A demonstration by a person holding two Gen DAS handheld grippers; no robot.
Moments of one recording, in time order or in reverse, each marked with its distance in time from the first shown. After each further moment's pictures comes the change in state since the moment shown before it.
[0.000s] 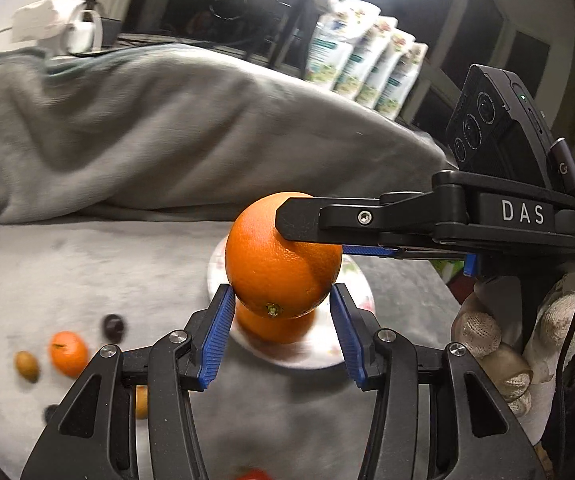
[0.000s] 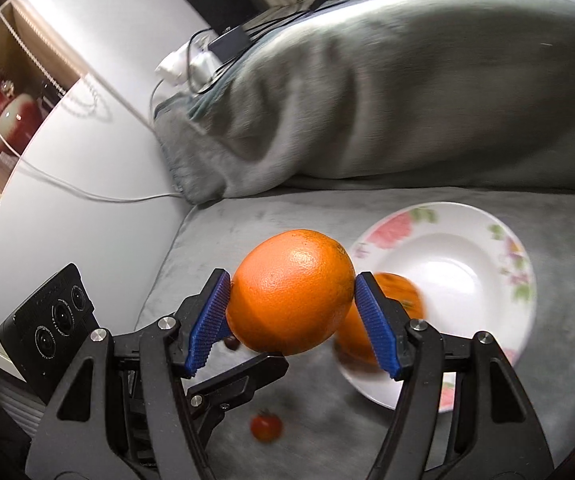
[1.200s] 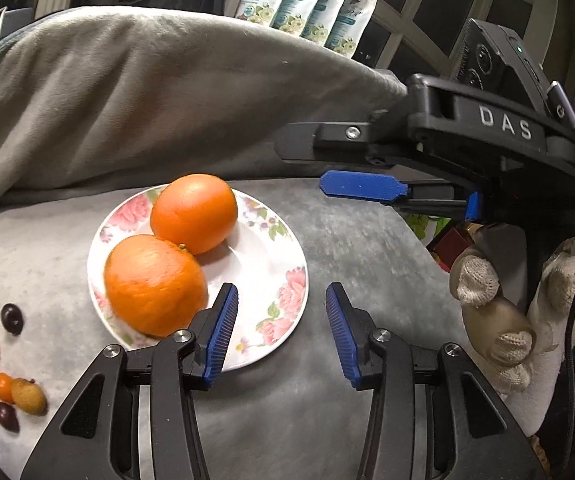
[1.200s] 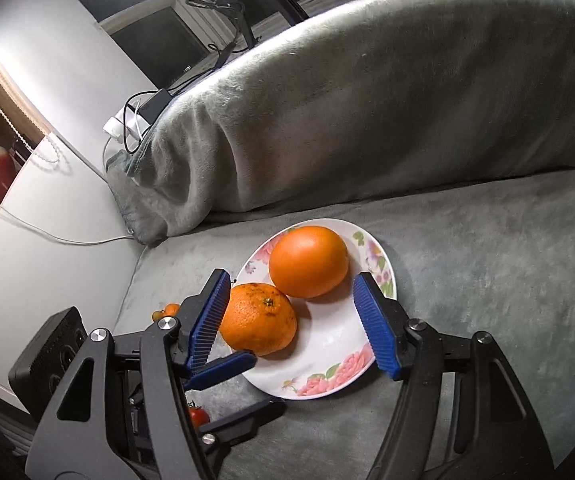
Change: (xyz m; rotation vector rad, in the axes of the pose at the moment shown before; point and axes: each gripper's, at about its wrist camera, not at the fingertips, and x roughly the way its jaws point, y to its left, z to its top) left arm 0.065 -0.066 -0.016 0.070 0.121 -0.048; right arm -0.057 -0.076 -0.016 0.099 -0.134 -0.112
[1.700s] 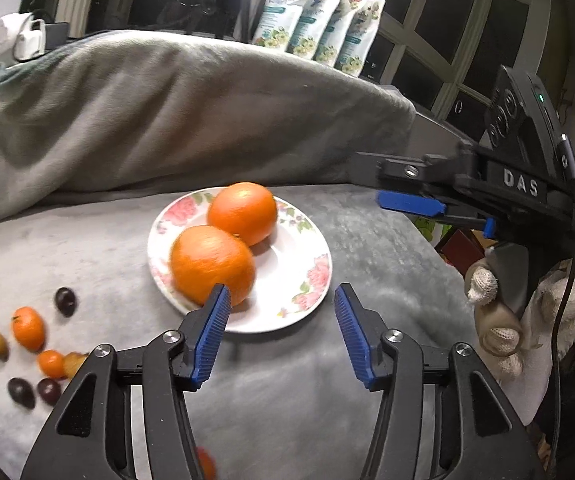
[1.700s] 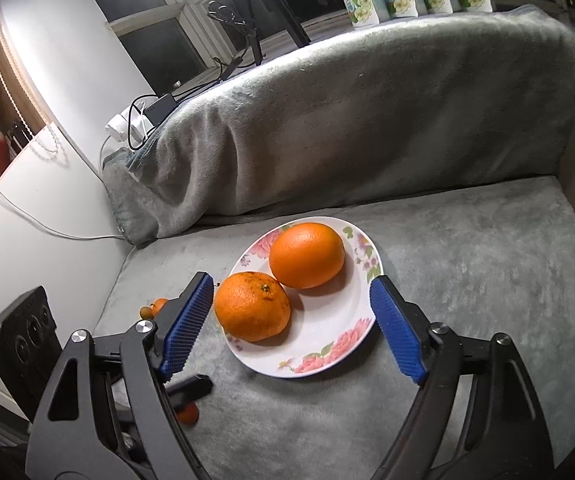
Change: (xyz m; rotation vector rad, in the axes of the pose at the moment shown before) left arm -0.060 0.022 -0.019 0.009 -0.052 0.048; right arm -0.027 0.021 -0.031 -0.049 -0.097 -0.094
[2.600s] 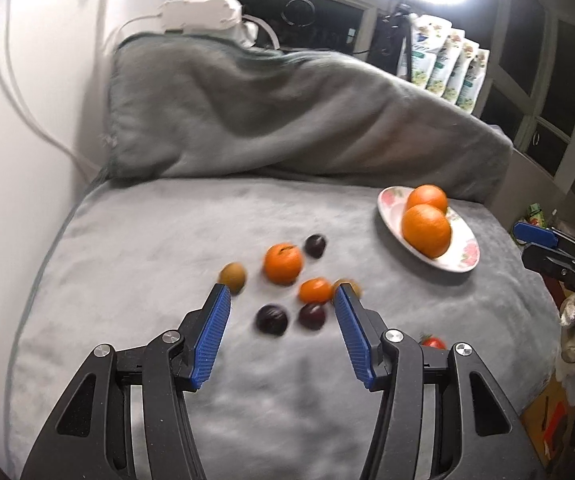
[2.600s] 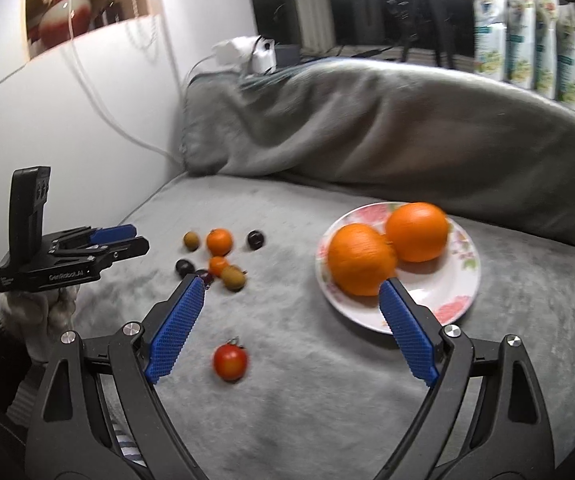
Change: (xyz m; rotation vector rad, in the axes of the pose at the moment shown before) left arm -0.114 0.145 -0.058 -0.123 -0.066 0.295; right arm 0.005 0.120 -0.075 -0.405 0.005 0.022
